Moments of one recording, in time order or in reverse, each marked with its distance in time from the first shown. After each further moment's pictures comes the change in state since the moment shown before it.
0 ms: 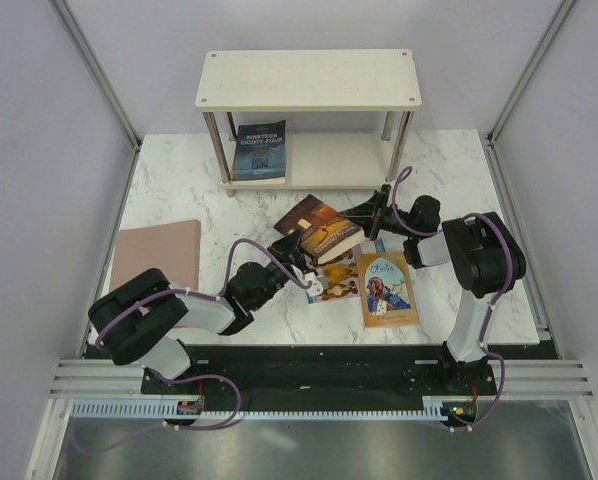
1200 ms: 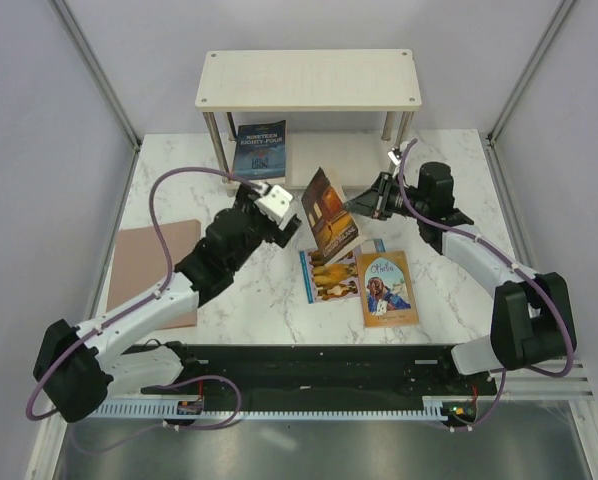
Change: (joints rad) left arm 0.129 -0.407 0.371 -0.949 -0.119 -0.735; right arm 0.034 -0.499 0.211 -1.042 0.229 -1.211
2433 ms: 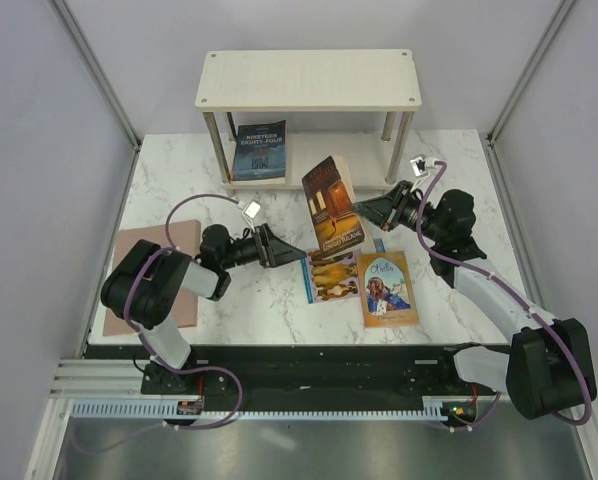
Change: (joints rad) left arm 0.404 0.600 -0.287 0.953 1.120 -1.302; right arm 0.011 -0.245 -0.239 0.269 0.107 0.016
